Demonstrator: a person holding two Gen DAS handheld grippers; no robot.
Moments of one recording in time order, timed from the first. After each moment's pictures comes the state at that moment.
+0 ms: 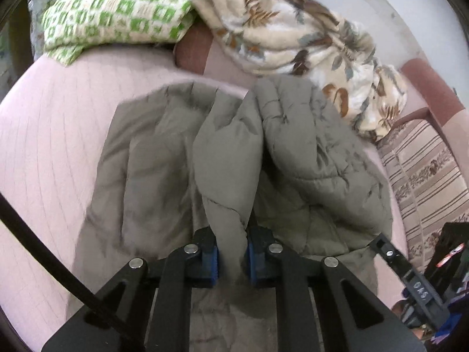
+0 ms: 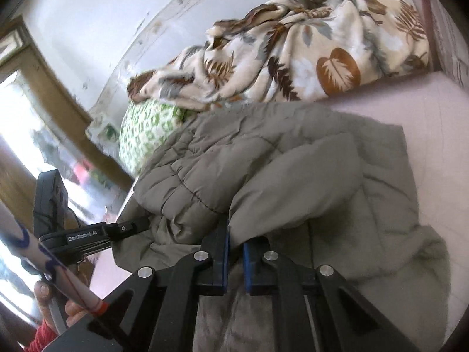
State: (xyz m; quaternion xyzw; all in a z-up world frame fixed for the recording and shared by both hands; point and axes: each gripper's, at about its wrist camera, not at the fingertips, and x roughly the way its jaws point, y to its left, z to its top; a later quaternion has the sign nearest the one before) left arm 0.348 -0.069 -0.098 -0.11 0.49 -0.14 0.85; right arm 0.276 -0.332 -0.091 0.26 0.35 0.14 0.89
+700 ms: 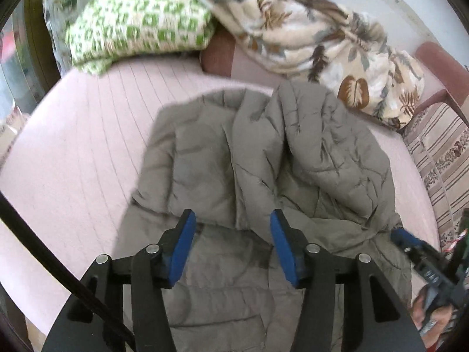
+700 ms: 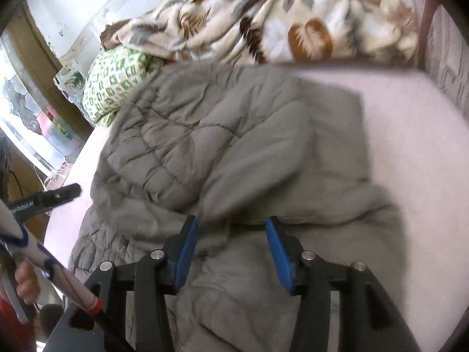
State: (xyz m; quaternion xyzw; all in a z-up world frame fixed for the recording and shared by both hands) left arm 0.312 -0.053 -0.081 -0.04 0.46 -0.08 0.88; right arm 0.244 -0.358 -0.130 0.16 0.43 0.08 0.88
